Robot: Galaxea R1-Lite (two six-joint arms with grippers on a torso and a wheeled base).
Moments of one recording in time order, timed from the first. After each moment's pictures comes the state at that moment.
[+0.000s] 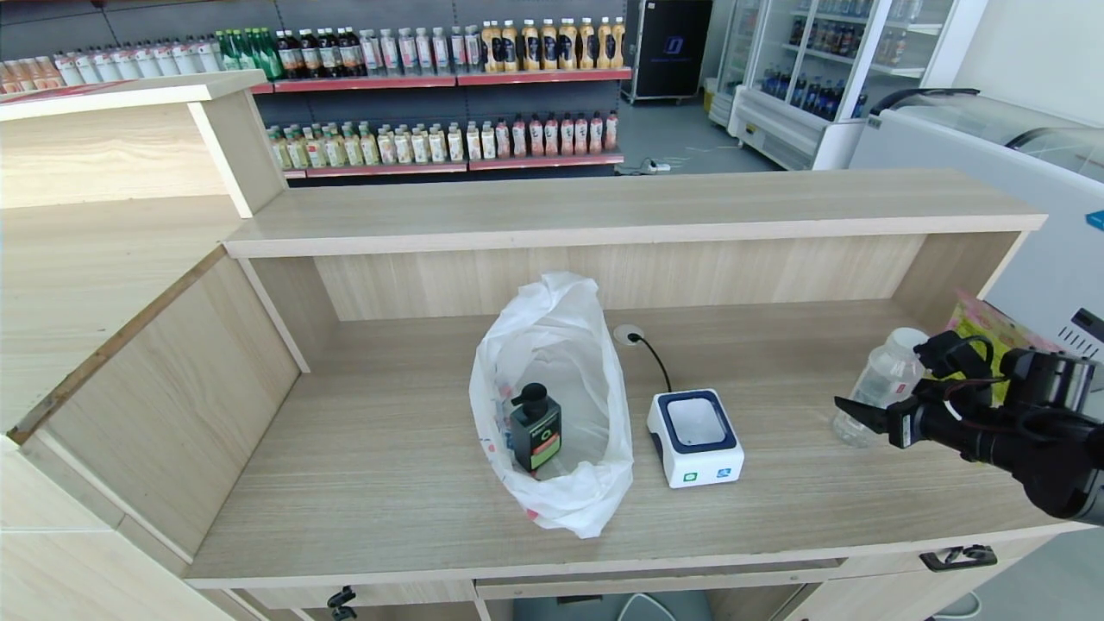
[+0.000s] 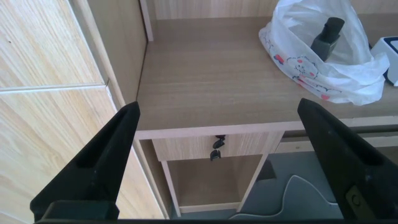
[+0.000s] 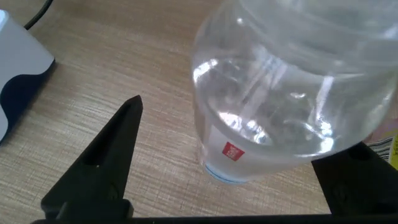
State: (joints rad) left arm -0.01 0.00 0.00 0.00 -0.04 0.00; right arm -0.30 2.14 -0.71 -1.10 0.57 -0.40
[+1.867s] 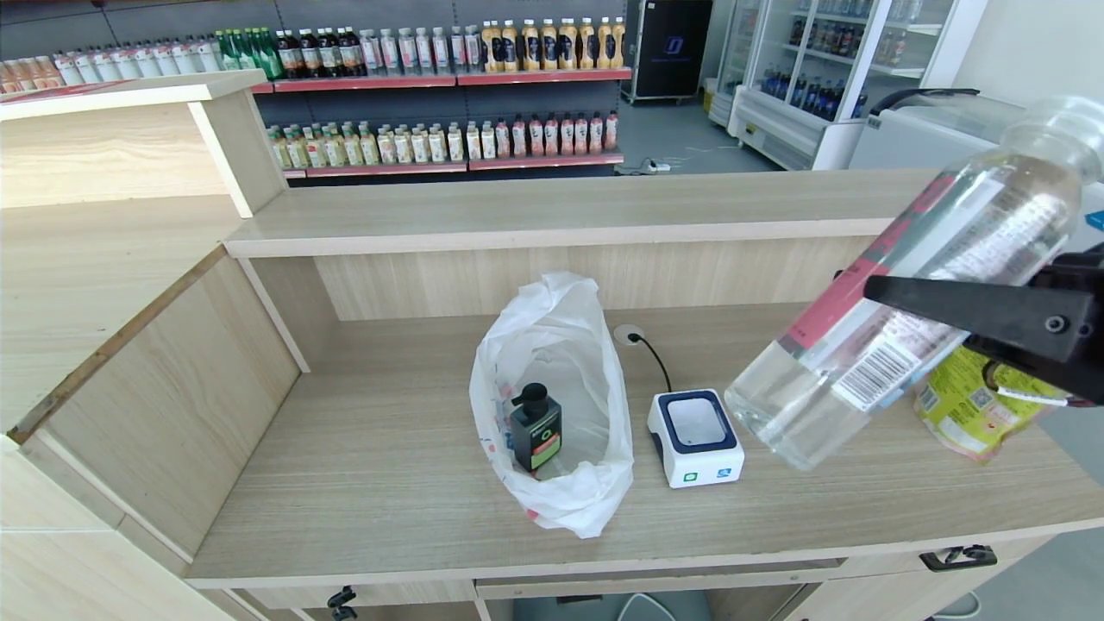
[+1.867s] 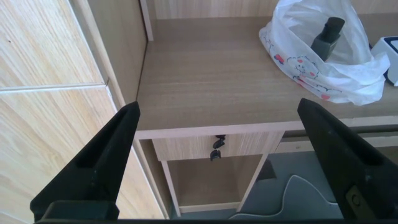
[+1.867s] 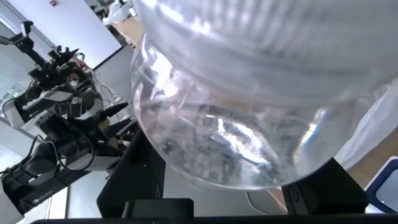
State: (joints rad) left arm -0.01 0.00 0.00 0.00 -0.04 0.00; right arm 0.31 1.22 -0.73 -0.59 0.84 0.35
